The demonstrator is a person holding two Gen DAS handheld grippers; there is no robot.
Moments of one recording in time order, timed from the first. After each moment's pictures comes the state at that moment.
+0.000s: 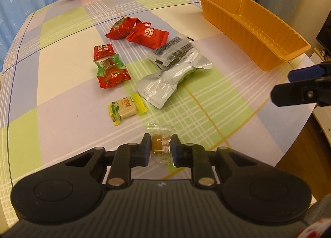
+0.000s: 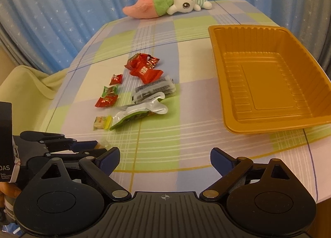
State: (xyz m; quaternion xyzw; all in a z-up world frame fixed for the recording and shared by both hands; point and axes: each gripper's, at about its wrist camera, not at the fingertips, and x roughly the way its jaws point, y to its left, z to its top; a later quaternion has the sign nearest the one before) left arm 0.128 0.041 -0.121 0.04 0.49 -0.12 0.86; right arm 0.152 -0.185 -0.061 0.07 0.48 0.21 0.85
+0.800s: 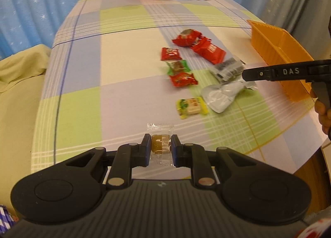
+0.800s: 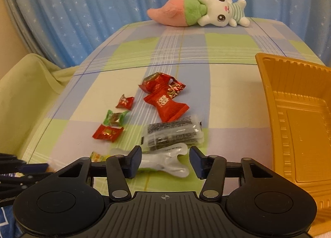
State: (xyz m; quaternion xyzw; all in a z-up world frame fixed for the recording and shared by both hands) left arm 0.104 0.115 -0.095 -0.03 0.47 -0.01 0.88; right arm 0.239 -0.131 -0.095 0.03 0.45 0.27 0.85
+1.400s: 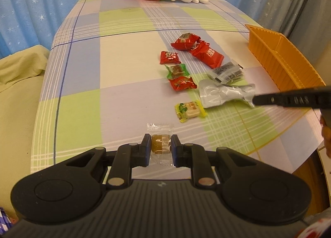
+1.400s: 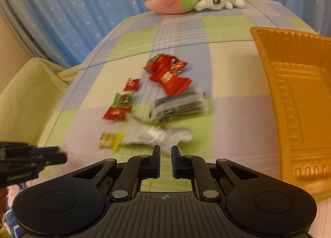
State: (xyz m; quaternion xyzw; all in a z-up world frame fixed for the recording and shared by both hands) left arm 0.105 0.118 -0.092 -0.04 0.47 -0.03 0.88; right arm 0.202 -0.143 -0.095 0.07 0.48 0.28 0.83
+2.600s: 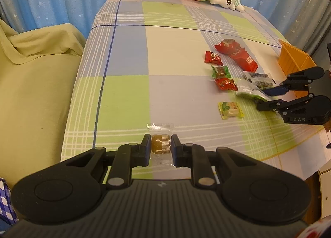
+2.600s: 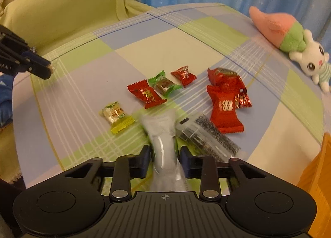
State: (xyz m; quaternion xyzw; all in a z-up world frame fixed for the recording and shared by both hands) left arm 0.086 0.173 -0.091 -0.09 0.48 0.04 0.87; right arm 0.240 -0.074 -0.123 -0.24 0.40 0.46 0.75
